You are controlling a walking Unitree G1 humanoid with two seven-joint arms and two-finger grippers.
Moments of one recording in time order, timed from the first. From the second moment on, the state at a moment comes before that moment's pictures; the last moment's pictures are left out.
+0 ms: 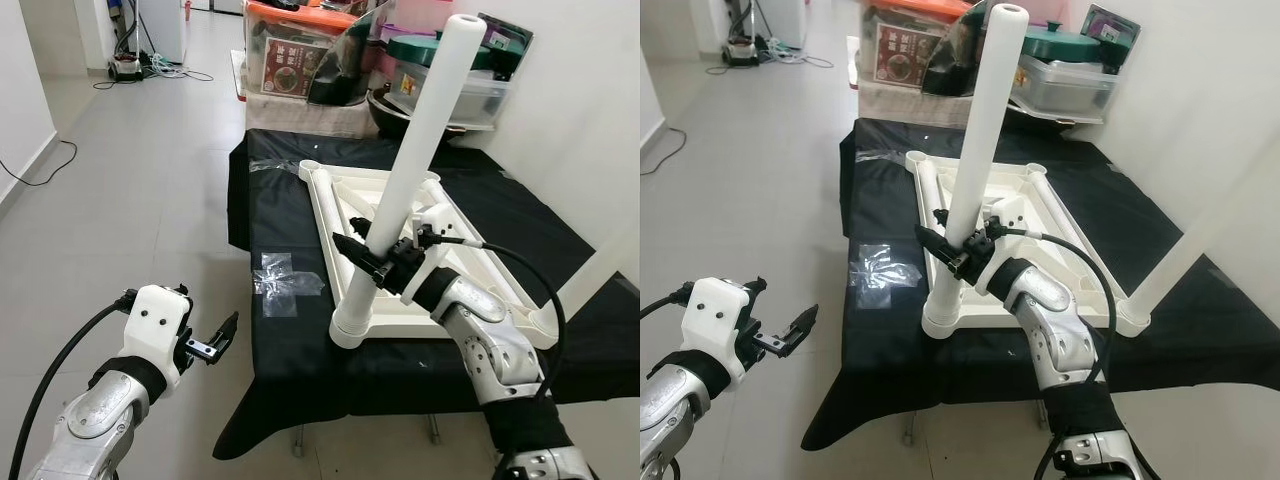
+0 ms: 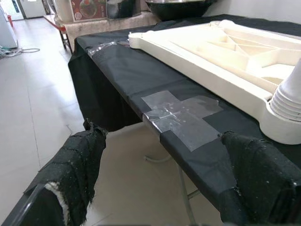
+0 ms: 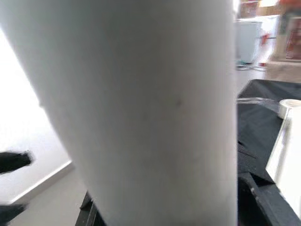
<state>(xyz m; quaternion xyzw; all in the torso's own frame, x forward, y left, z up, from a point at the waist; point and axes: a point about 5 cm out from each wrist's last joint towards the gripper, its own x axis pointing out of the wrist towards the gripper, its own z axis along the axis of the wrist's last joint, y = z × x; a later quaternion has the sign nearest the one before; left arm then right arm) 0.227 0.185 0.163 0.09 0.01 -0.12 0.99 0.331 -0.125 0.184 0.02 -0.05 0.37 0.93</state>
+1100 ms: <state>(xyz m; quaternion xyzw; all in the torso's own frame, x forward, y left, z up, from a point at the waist) 0.230 0.191 0.163 0.09 0.01 -0.09 0.99 0.340 -0.149 0.155 0.06 0.04 -0.08 0.99</state>
